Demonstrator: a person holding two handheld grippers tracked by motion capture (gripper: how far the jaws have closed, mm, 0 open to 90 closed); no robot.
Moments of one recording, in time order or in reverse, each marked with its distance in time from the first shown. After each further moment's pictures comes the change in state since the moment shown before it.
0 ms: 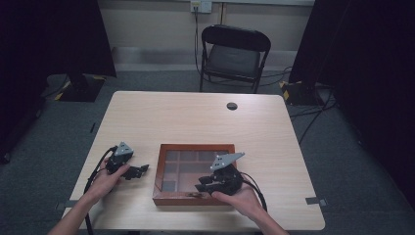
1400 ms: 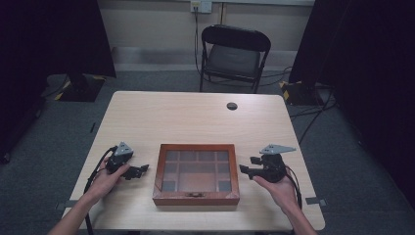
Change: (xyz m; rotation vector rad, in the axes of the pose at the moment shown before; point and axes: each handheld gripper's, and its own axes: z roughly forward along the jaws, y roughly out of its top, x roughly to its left) left arm 0.000 0.000 0.000 -0.001 -0.002 -0.001; right arm -0.075 -0.056 -0.081 -0.102 -0.399 0.244
